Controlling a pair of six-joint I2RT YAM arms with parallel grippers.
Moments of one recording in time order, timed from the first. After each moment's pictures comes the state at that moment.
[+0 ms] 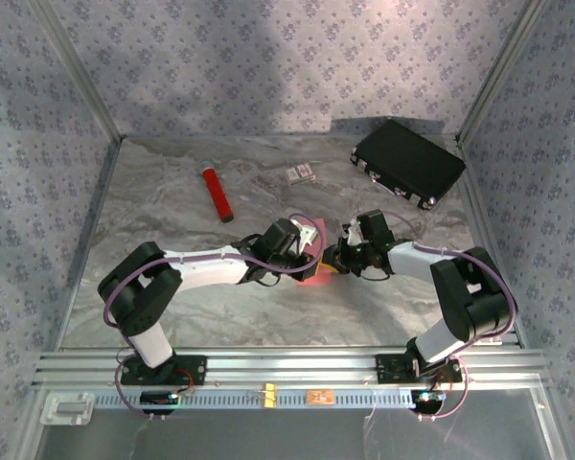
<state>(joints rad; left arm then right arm) -0.92 1.70 0.93 0.01 0.23 -0.48 0.37 1.55 0.64 -0.03 -0.69 0.80</state>
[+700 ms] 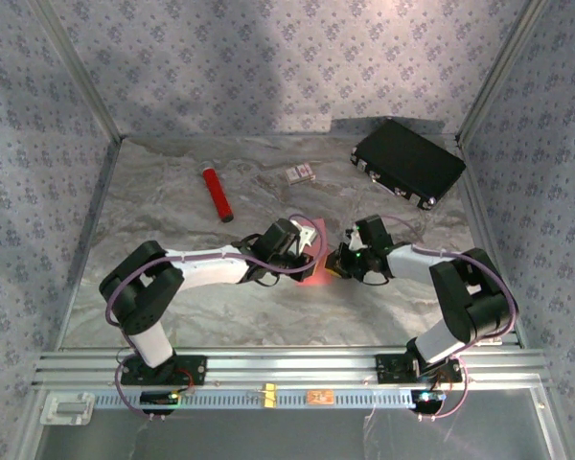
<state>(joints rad) -0.91 1.71 0.93 -0.01 0.23 -0.46 0.40 1.54 0.61 -0.06 -0.57 0.82</state>
